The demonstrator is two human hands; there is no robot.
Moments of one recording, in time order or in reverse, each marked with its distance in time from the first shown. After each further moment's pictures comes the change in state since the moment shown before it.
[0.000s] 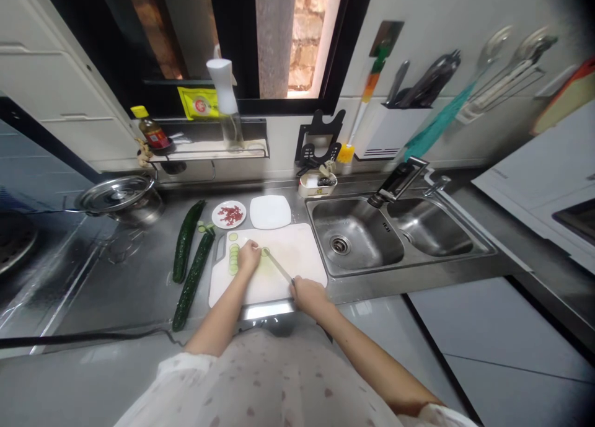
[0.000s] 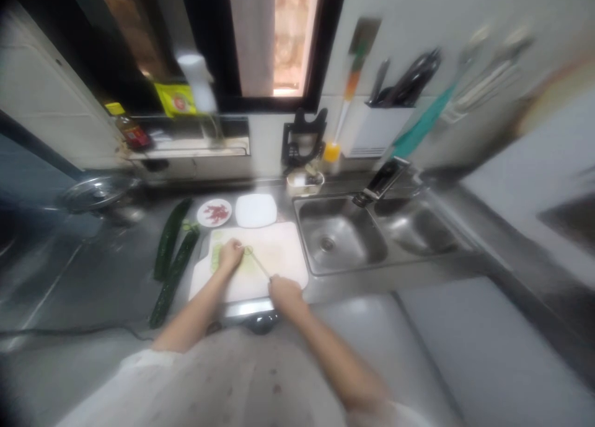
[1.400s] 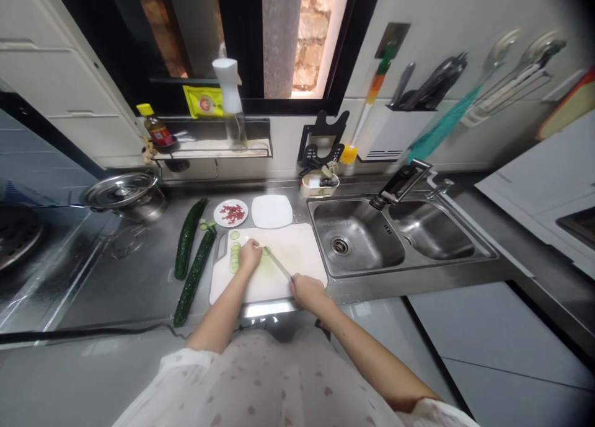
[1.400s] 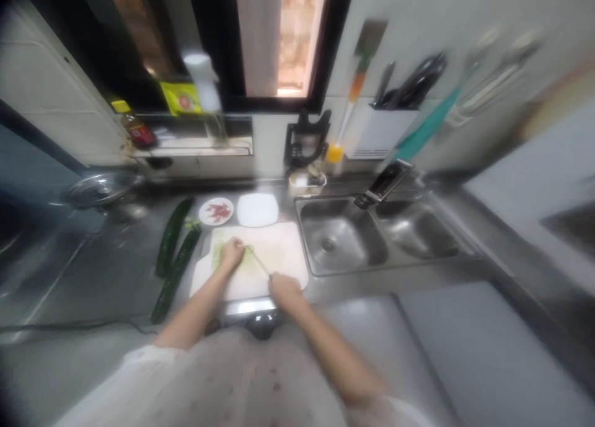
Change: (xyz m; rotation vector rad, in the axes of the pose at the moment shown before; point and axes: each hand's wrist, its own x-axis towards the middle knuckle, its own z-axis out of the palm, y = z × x) left_hand 0.002 -0.001 -0.001 0.010 -0.019 0.013; right_hand 0.005 0.000 -0.007 -0.001 0.000 -0.030
